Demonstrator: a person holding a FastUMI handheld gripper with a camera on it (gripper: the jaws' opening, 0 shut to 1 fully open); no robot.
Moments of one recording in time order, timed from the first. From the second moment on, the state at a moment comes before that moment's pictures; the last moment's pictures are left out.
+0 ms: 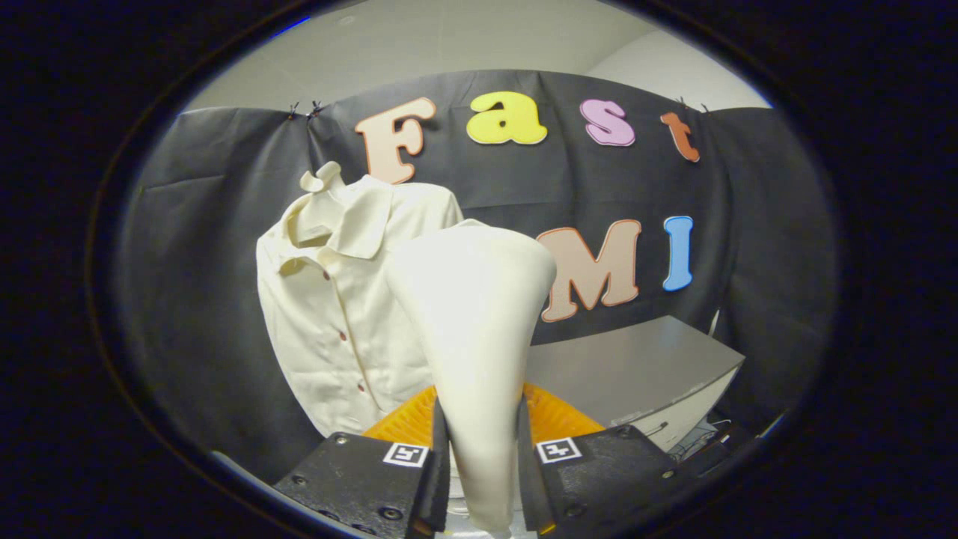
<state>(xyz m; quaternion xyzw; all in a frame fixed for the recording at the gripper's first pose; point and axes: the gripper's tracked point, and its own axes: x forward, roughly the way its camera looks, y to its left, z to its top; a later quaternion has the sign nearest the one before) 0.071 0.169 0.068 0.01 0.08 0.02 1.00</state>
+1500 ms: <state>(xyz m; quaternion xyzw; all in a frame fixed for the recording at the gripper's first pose) 0.159 0.442 0.024 0.01 0.07 0.05 1.00</state>
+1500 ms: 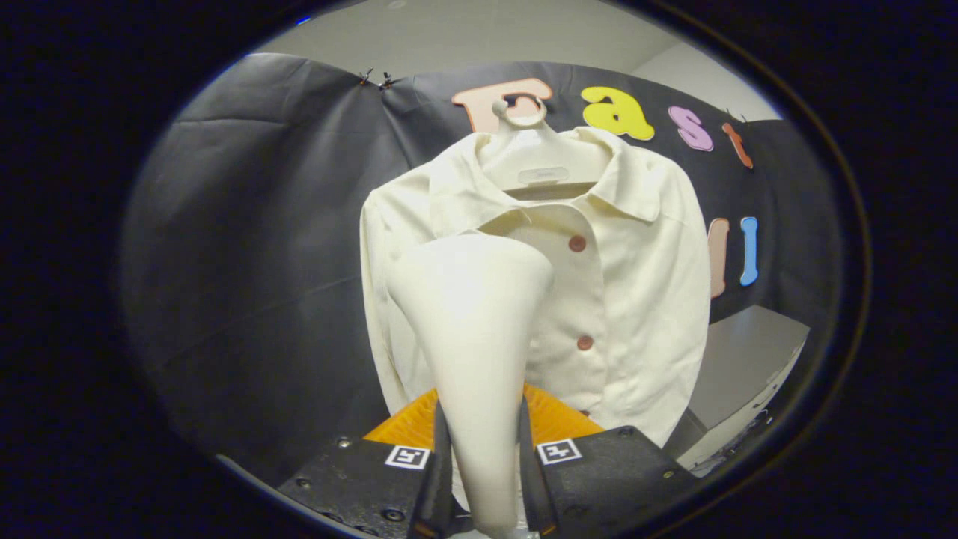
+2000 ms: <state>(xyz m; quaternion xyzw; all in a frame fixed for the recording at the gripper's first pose) 0.184 0.421 -0.012 -0.01 0.11 0.01 0.99</state>
